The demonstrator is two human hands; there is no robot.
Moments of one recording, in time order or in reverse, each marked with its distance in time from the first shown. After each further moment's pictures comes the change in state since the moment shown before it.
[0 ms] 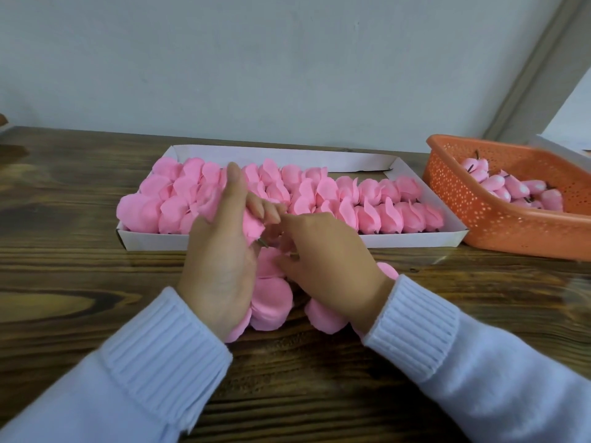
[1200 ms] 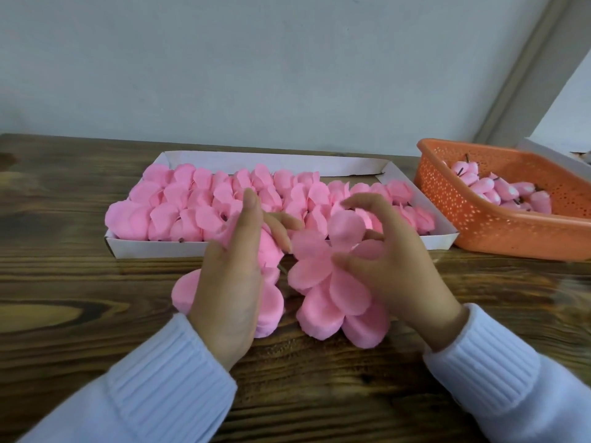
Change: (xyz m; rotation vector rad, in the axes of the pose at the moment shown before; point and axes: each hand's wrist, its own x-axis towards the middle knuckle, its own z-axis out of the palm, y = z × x) left_hand -0.021 -0.007 0.008 0.241 -0.067 0.010; right_hand -0.041 0.048 -0.026 0.539 0.265 0.269
